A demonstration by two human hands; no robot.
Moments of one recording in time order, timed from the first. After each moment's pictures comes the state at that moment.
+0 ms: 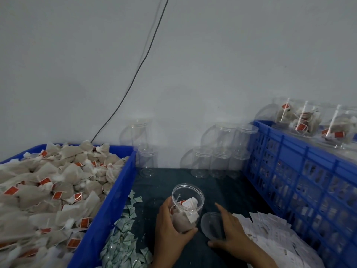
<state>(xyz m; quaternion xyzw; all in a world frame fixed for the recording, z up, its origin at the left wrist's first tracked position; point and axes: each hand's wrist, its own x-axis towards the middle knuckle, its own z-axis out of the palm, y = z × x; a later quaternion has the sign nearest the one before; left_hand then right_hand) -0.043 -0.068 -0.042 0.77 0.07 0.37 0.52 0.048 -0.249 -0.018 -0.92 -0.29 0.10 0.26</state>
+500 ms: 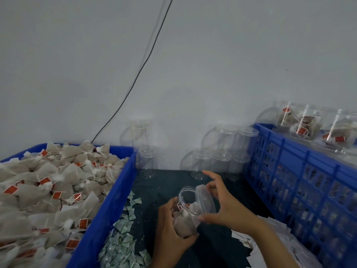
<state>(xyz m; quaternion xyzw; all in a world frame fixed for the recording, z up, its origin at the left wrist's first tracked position) -0.042 -0.068 -0.042 0.78 0.03 0.37 0.51 0.032 -0.231 0.080 -0.80 -0.42 0.09 0.42</state>
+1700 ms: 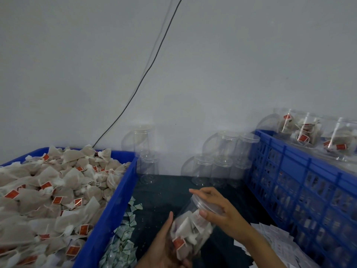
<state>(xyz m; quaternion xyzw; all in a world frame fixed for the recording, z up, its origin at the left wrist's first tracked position) -0.058 -0.051 -0.010 0.25 0.03 -0.20 0.95 0.032 -0.216 0.066 -0.72 -0.46 0.07 0.51</state>
